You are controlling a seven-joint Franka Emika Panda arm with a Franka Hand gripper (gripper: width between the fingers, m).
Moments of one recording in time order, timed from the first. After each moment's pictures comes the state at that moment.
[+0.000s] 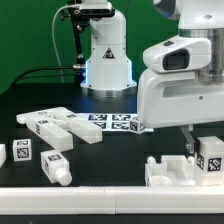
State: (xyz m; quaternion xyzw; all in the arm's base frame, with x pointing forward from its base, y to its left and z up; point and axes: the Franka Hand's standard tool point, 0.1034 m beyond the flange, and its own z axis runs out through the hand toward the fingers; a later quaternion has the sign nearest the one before) arm 0.651 0.116 0.078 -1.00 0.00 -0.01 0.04
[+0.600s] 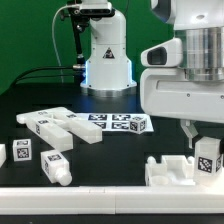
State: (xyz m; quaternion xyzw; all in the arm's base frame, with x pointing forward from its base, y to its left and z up) arm 0.651 0.115 0.076 -0.91 0.41 -0.02 0.06
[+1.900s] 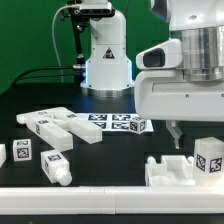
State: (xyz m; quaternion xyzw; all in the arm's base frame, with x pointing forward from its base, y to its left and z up) arm 0.650 0.116 0.076 -0.99 0.10 -0.03 0.04
